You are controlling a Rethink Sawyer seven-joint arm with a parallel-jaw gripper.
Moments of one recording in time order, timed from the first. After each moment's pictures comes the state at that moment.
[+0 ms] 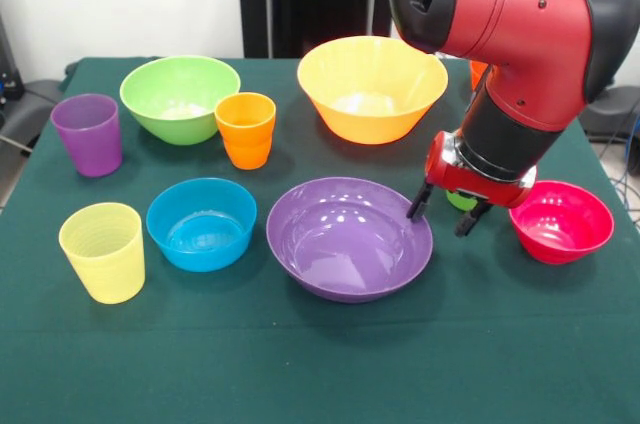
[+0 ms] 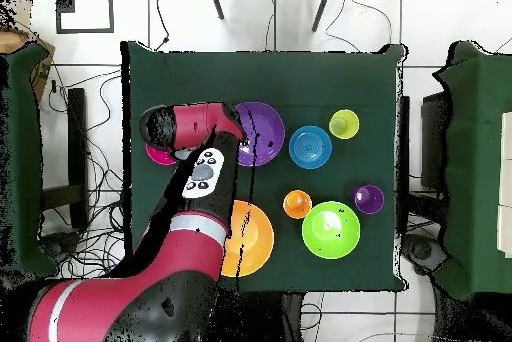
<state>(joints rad) 0.18 -0.18 -0.30 1.10 0.07 0.79 1.95</state>
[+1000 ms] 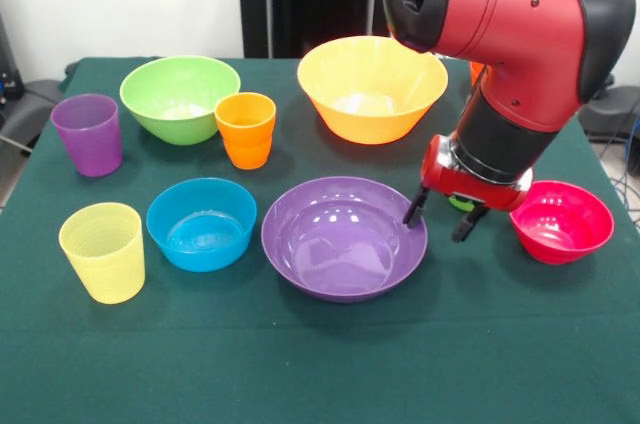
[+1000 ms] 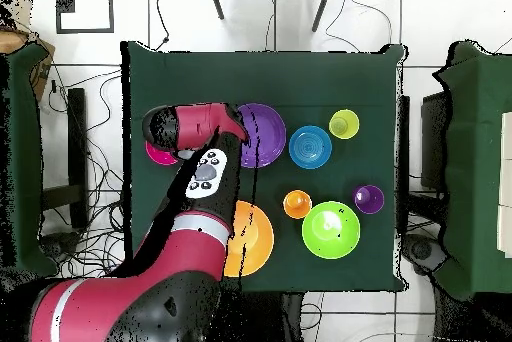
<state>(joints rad) 0.17 -0.18 -0.30 1.11 0.07 0.75 1.95</state>
